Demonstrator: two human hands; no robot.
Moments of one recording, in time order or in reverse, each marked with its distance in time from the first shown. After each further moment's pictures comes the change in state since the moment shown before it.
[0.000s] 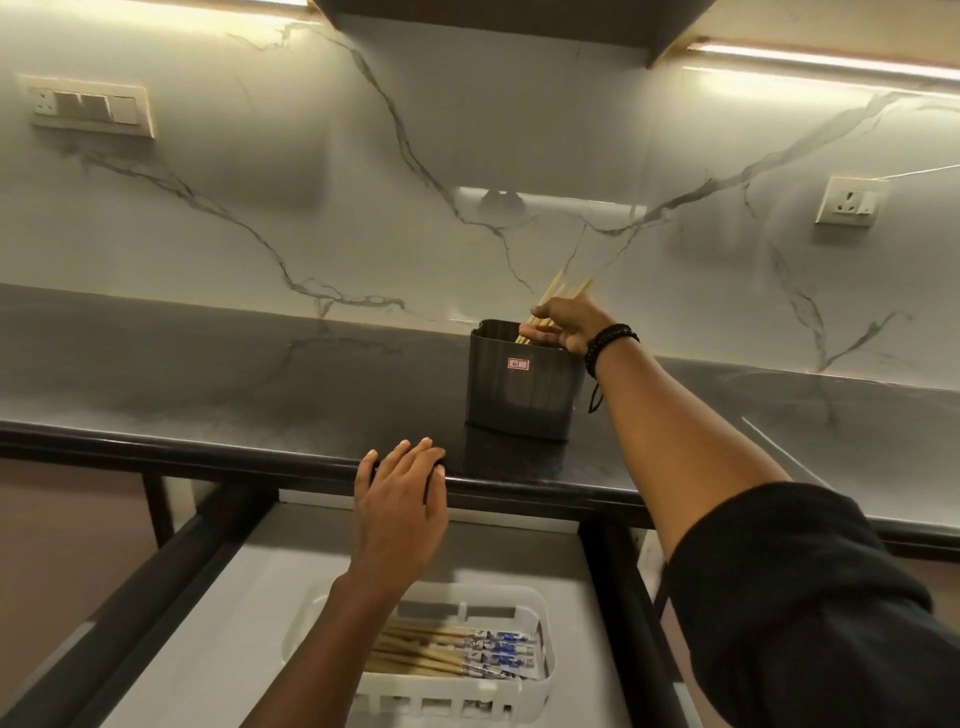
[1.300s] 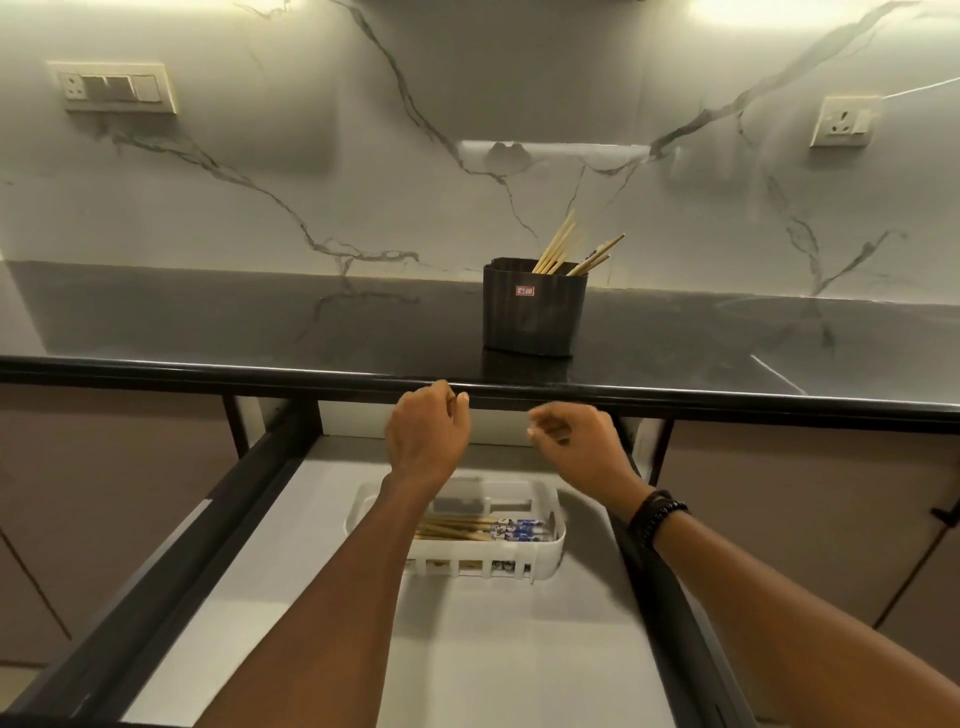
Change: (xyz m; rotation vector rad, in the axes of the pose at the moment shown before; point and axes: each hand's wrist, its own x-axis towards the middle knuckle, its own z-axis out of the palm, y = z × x) left_hand -0.034 0.036 -0.048 0.018 -0.003 -0.137; right_hand -0.227 0.182 -0.025 -0.696 -0.005 -0.573
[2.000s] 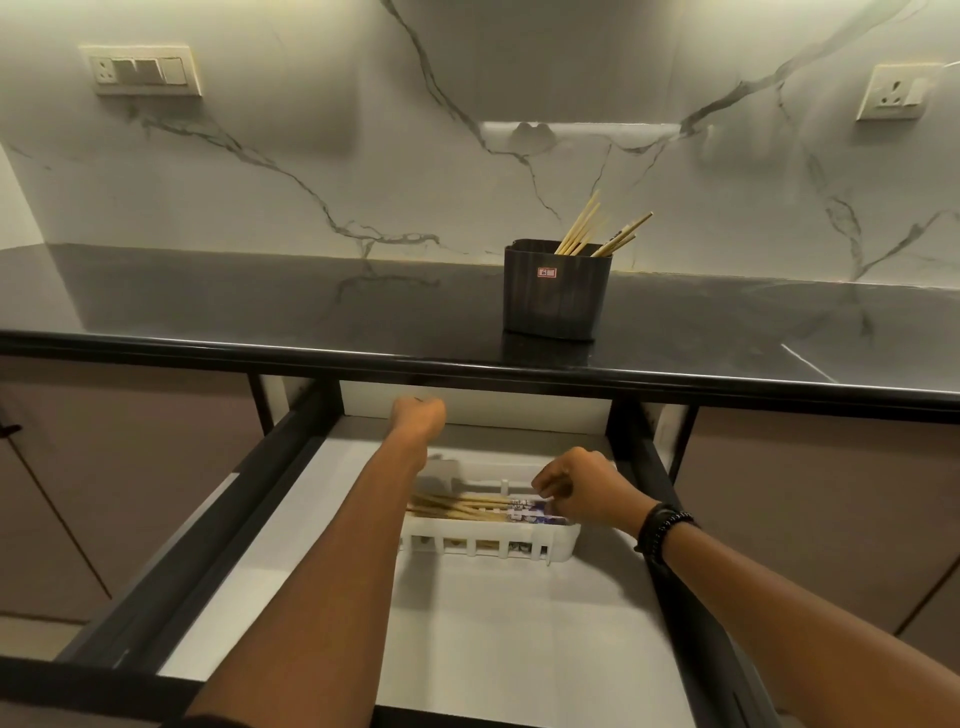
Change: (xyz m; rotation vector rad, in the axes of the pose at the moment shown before) left_hand 0.017 -0.036 0.002 -0.492 -0.322 -0.763; right_hand -0.025 0.025 0.027 -0.195 -0.545 0.172
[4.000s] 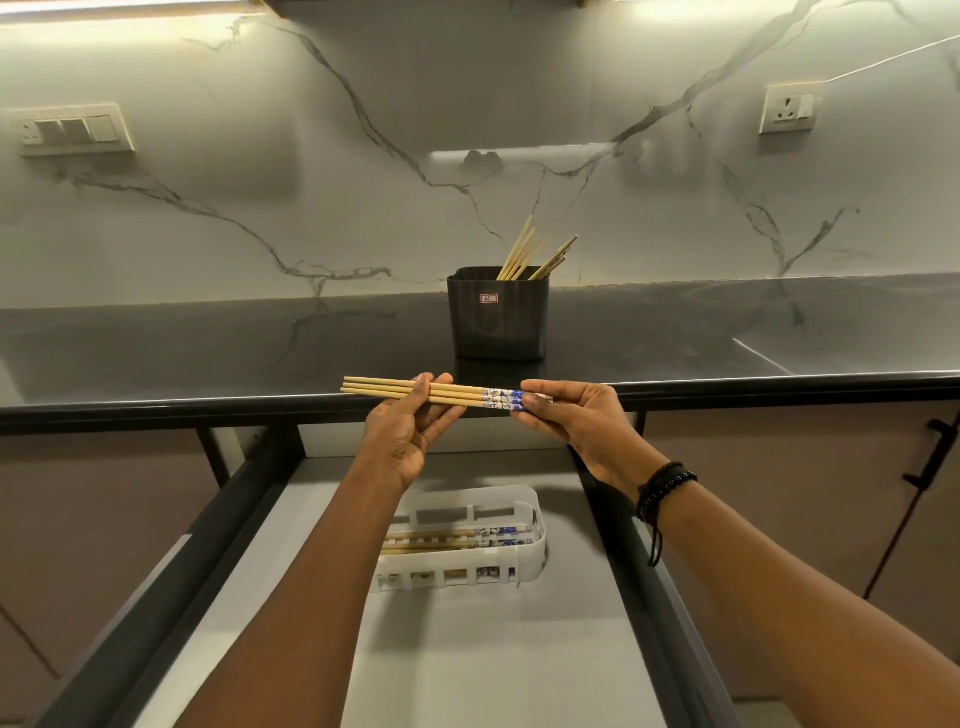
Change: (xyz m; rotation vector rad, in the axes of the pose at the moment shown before) left_hand -0.045 0.040 0.013 -0.938 -0.383 0.056; right_hand -0.027 -0.034 -0.086 1.289 0.307 -0.035
